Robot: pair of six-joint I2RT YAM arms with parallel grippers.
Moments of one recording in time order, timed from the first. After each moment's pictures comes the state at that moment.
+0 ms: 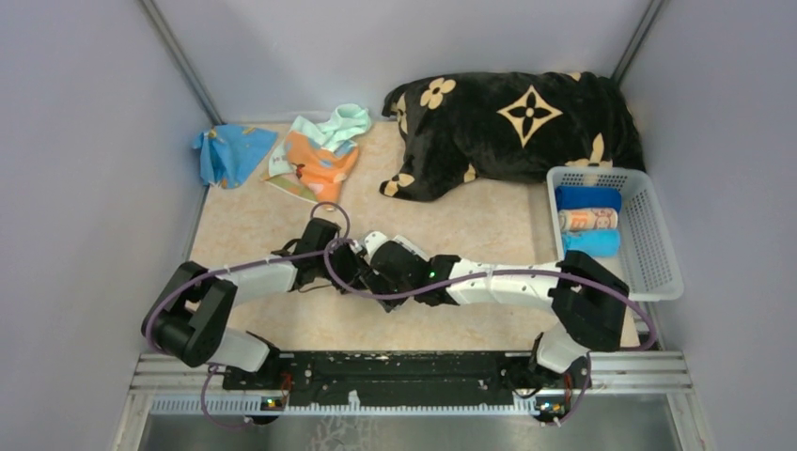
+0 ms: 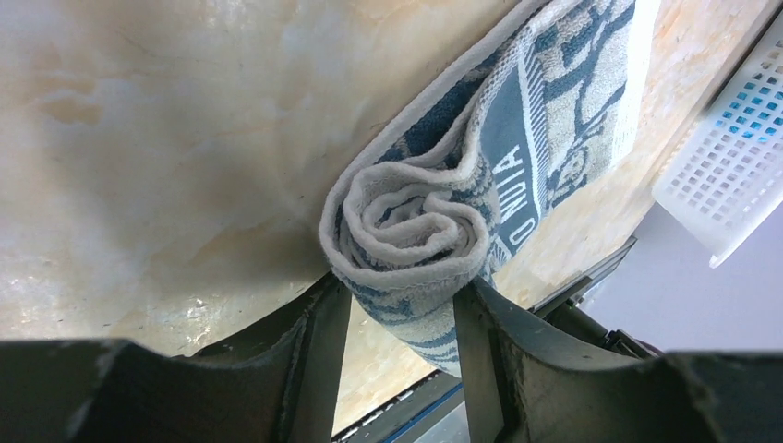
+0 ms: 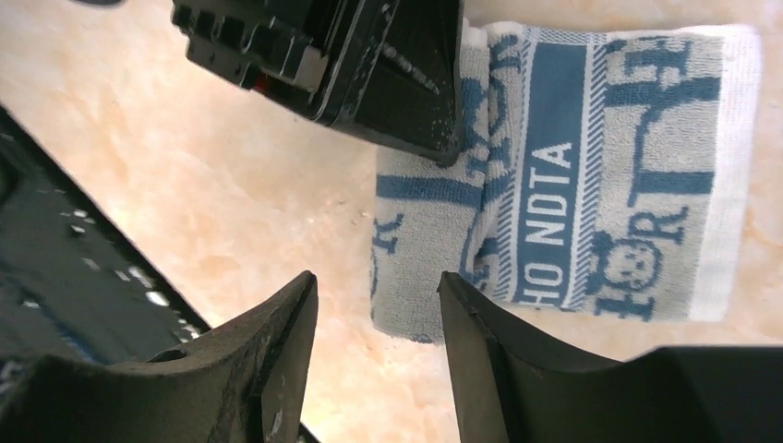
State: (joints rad) left arm -0.52 1.44 0.52 -0.01 0.34 -1.03; right arm 1.13 1.54 0.96 -0.26 0.09 0.30
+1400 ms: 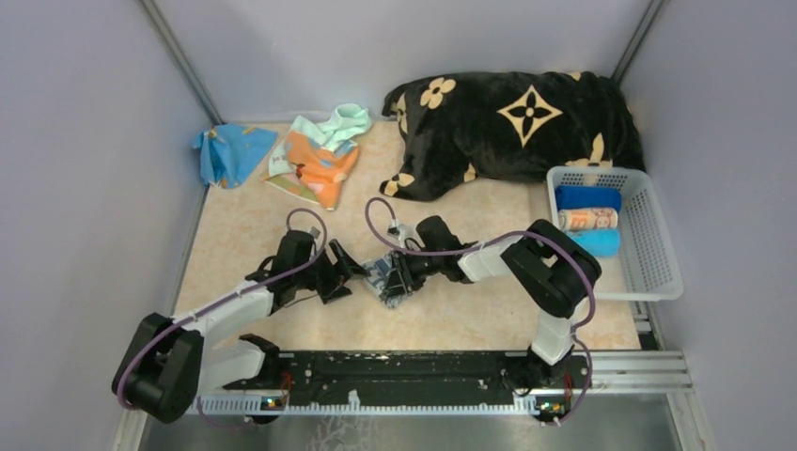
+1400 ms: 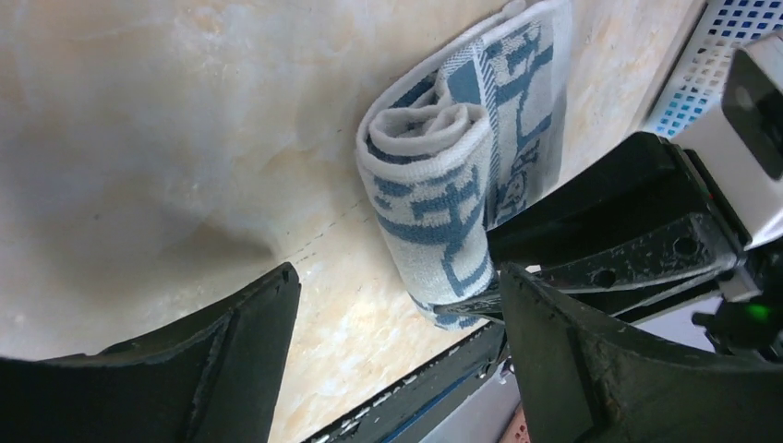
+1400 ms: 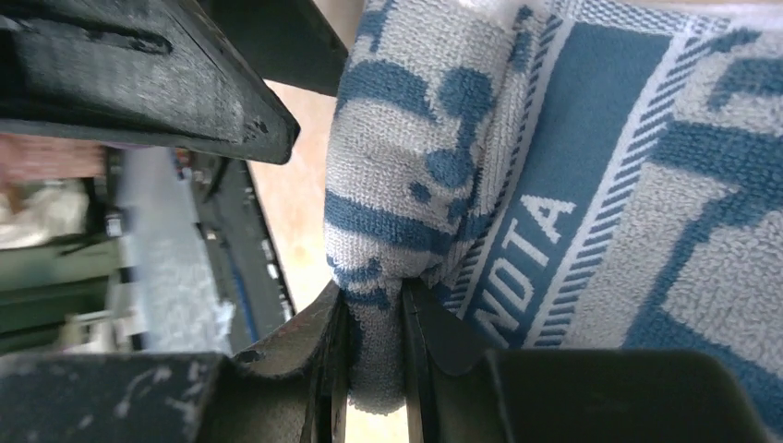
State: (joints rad) left arm -0.44 1.10 0.36 -0.04 0.32 -1.04; right arm 0.80 1.76 0.75 0.27 -0.68 0.42
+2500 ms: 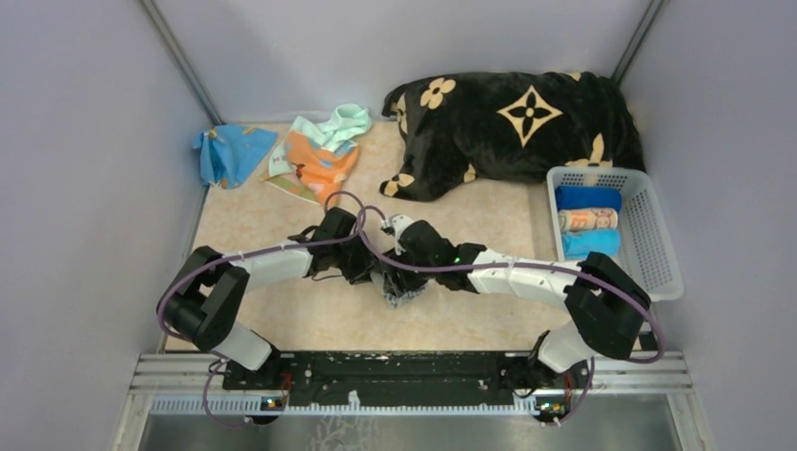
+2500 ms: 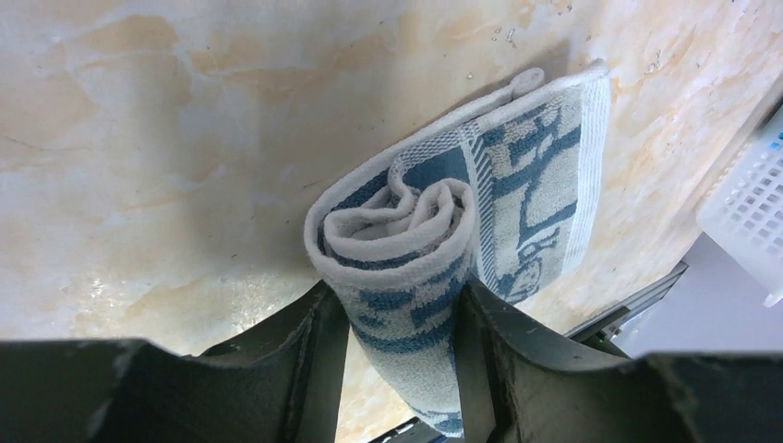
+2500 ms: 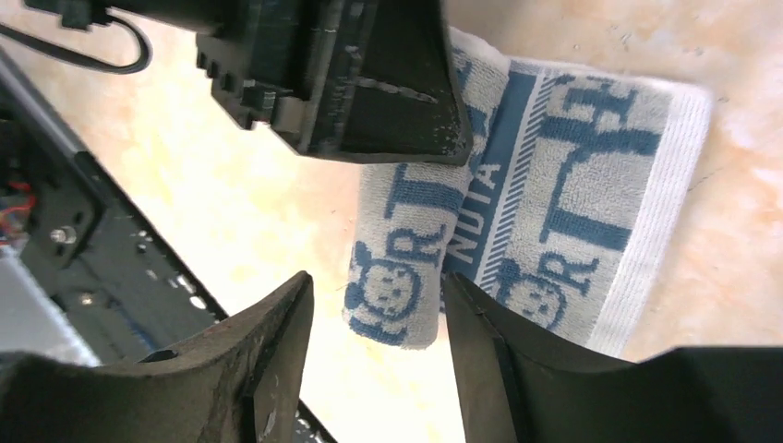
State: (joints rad) left arm -0.60 1.54 0.69 -0.11 0.22 -0.99; right arm 0.93 1.48 0.83 -0.12 -0.18 0.40
